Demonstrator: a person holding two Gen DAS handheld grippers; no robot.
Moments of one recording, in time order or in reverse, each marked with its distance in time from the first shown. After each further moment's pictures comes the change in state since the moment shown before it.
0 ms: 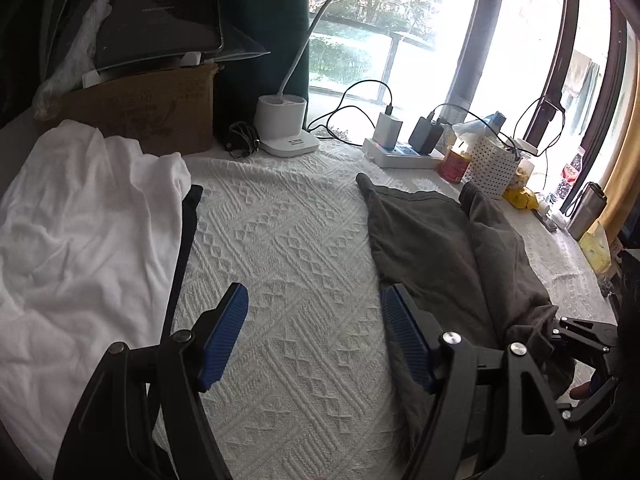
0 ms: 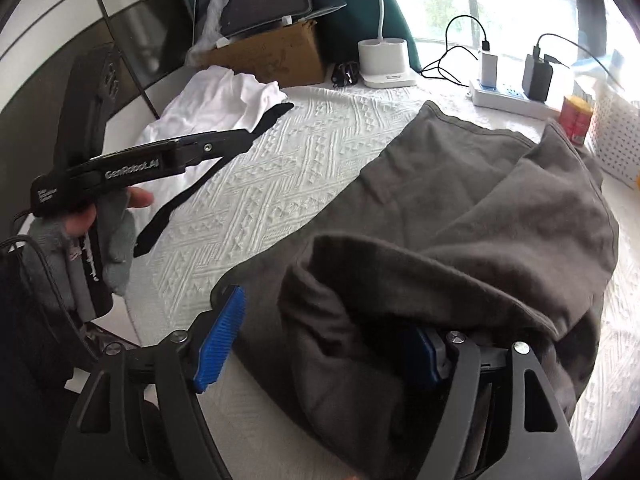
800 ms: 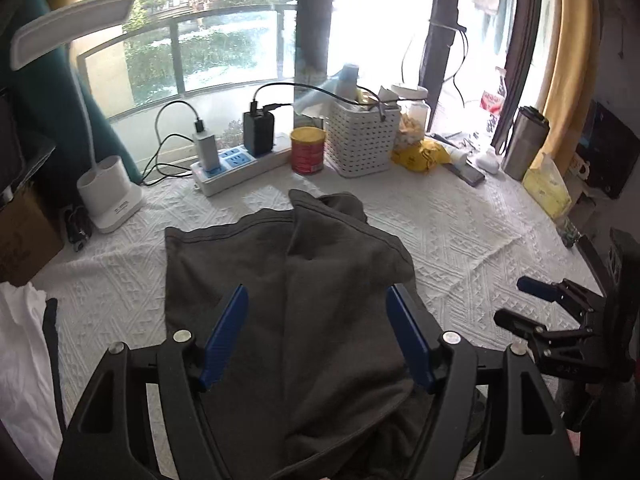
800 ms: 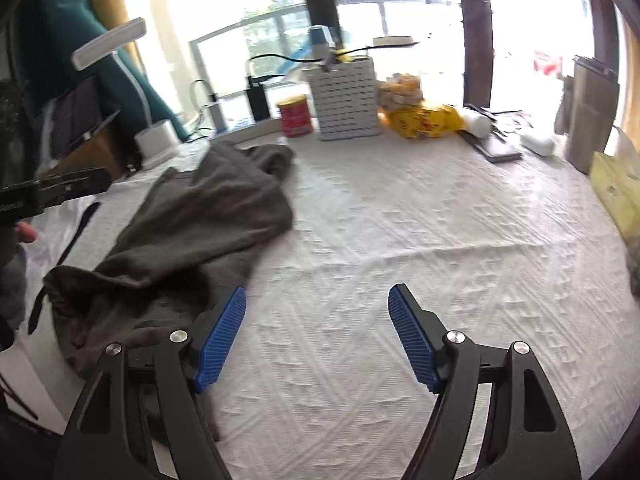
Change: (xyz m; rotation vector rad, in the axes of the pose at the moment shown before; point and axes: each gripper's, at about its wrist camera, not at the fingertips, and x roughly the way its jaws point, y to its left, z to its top) left arm 0.052 -0.210 0.054 0.332 0.118 -0.142; right arm -0.131 -0.172 -0.086 0.388 -0.218 -0.482
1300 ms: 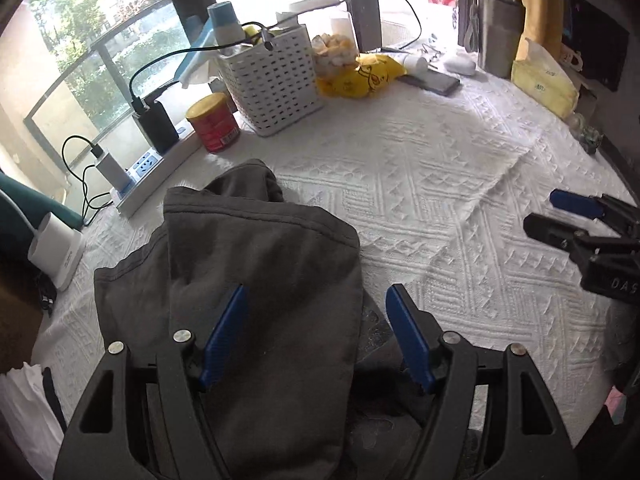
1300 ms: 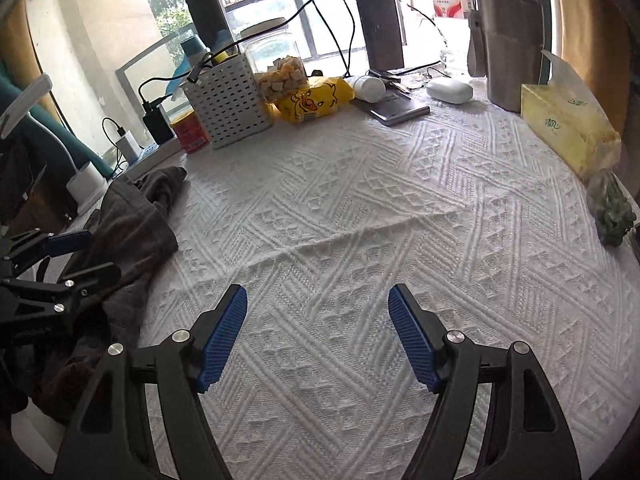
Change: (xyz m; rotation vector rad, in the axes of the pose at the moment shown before) left arm 0.090 -0.091 0.002 0.287 0.182 0.071; right arm 0.010 -0.075 0.000 0.202 0.033 -0.102
